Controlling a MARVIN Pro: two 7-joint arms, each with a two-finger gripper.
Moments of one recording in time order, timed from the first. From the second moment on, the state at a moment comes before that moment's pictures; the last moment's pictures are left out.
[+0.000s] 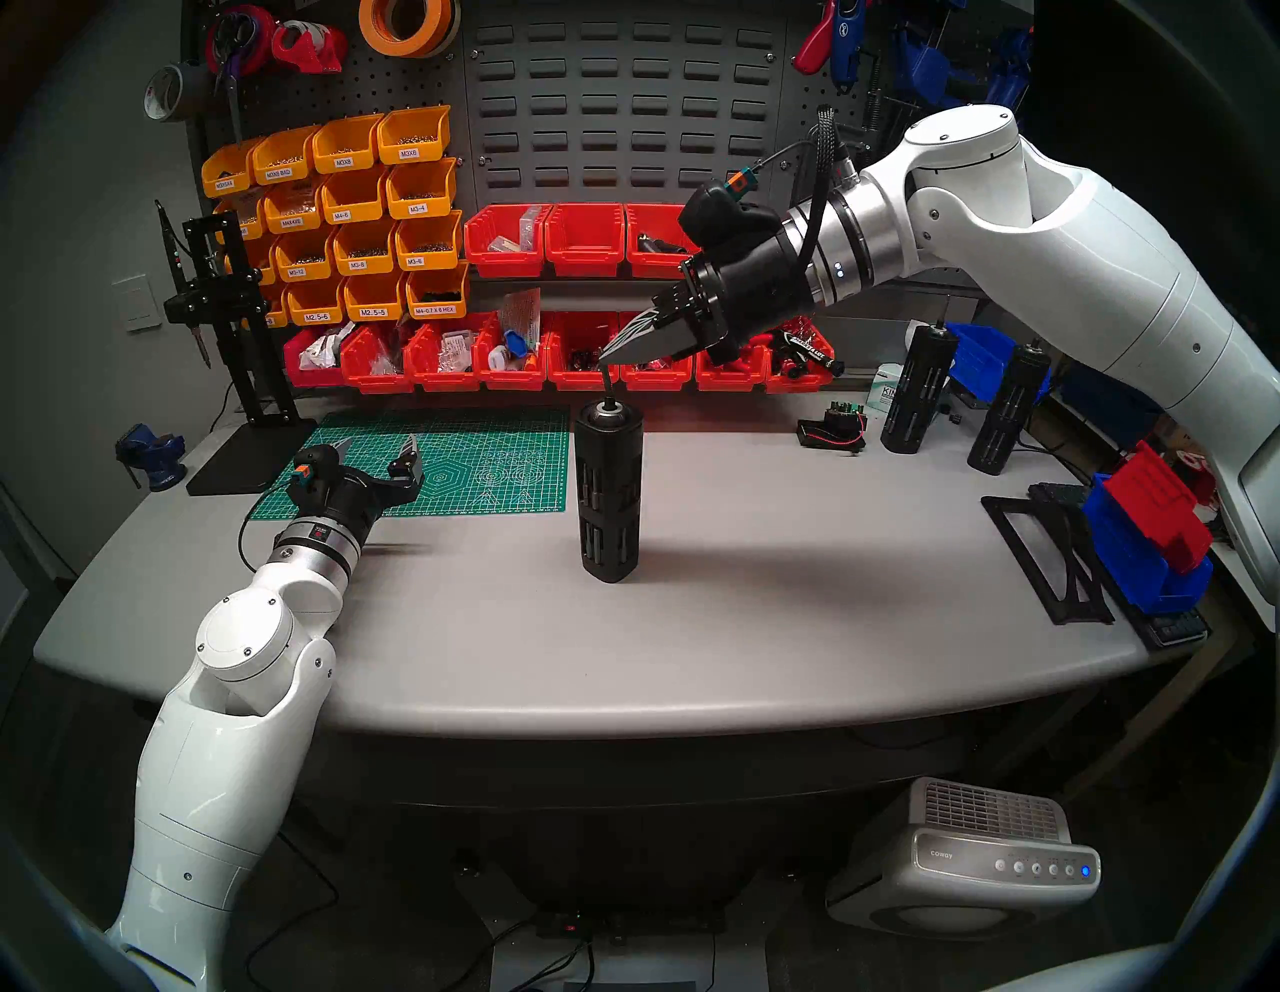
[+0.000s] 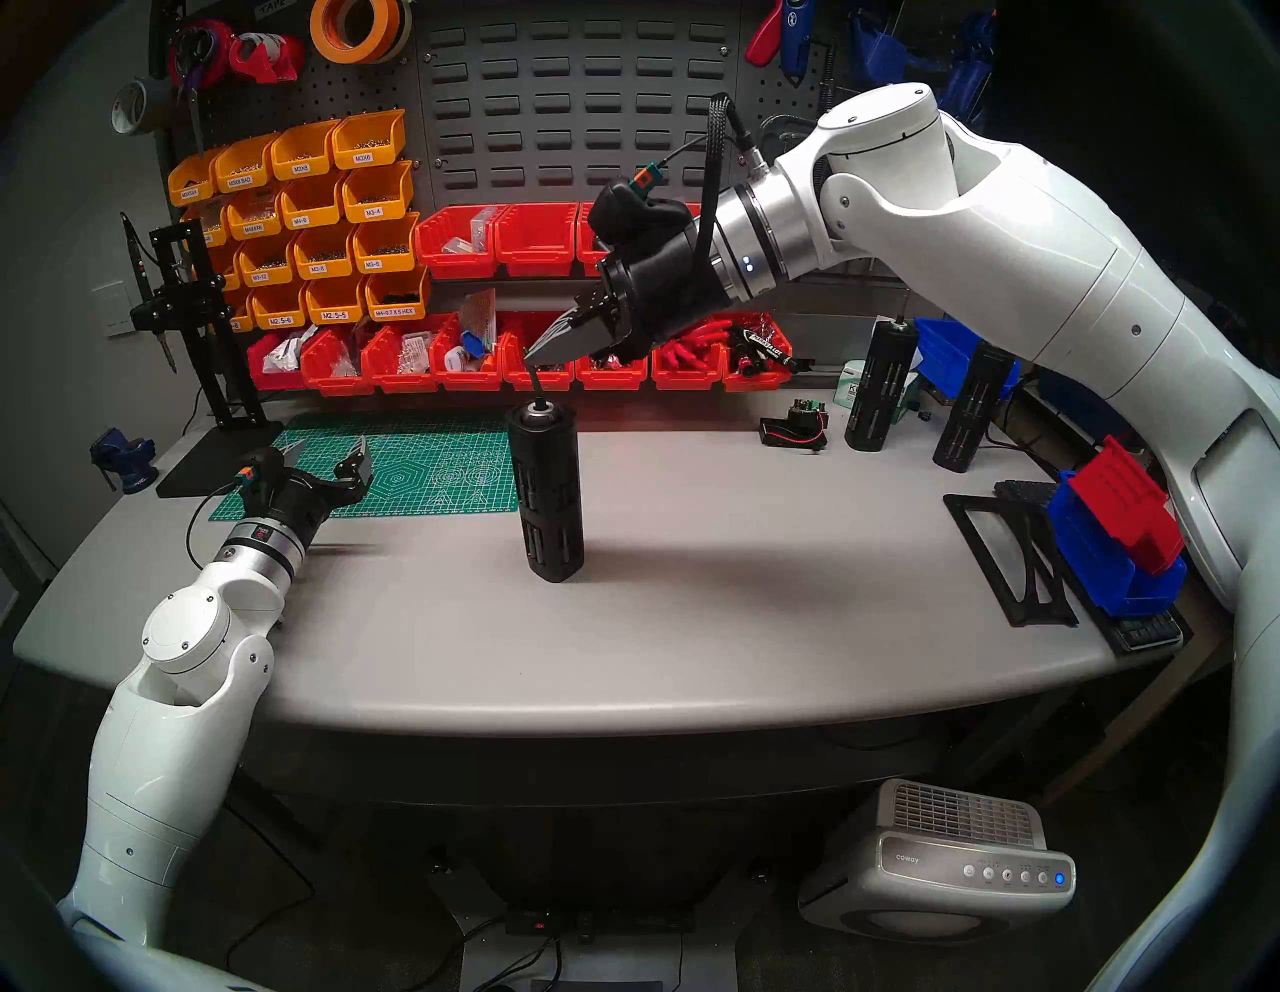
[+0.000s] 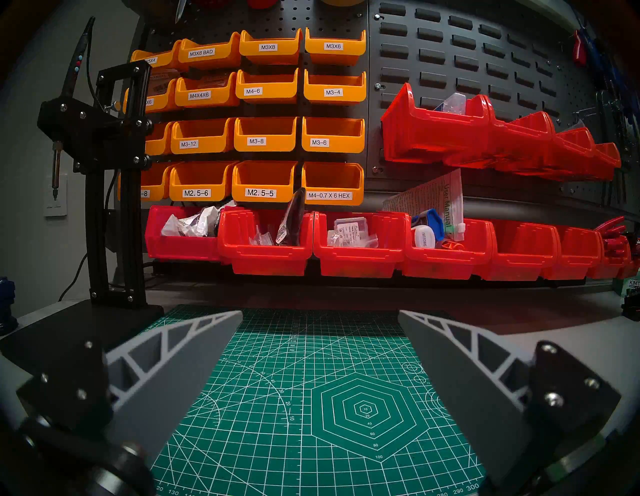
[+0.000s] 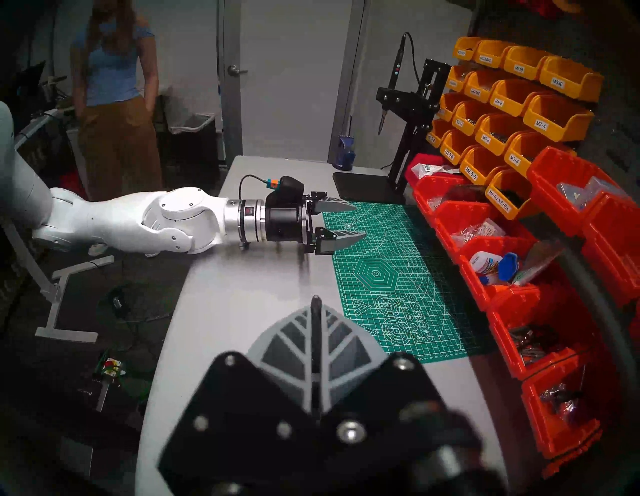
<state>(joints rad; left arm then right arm) 1.74 -1.10 -1.66 -1.88 -0.50 0.06 0.10 0.05 -0.74 0.25 -1.55 1.04 0.53 0.99</state>
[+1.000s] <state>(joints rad) 1.74 -1.10 -1.66 -1.88 -0.50 0.06 0.10 0.02 -0.73 0.25 -1.52 1.11 0.52 0.93</state>
